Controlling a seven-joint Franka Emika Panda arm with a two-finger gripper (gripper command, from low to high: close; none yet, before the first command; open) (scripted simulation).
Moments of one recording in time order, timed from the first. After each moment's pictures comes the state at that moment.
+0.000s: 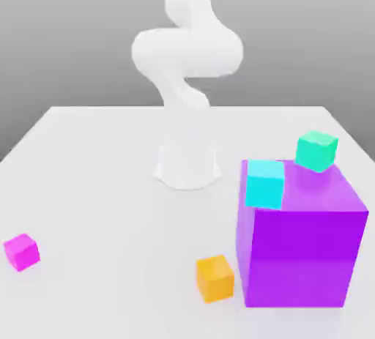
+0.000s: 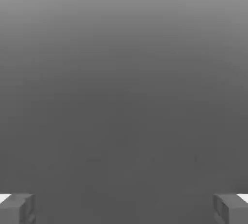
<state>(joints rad) -0.08 -0.73 0.03 -2.32 -0.02 2.33 0.91</state>
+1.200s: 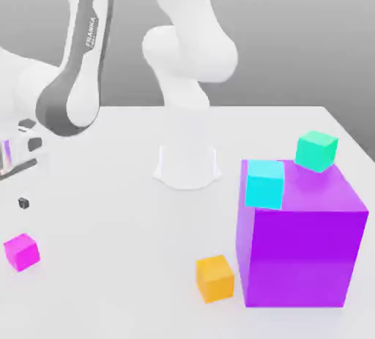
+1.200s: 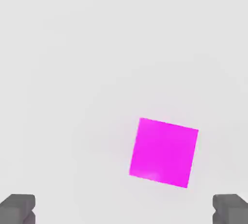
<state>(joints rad) -0.79 0.20 0.00 -2.54 -0.03 2.75 2.29</state>
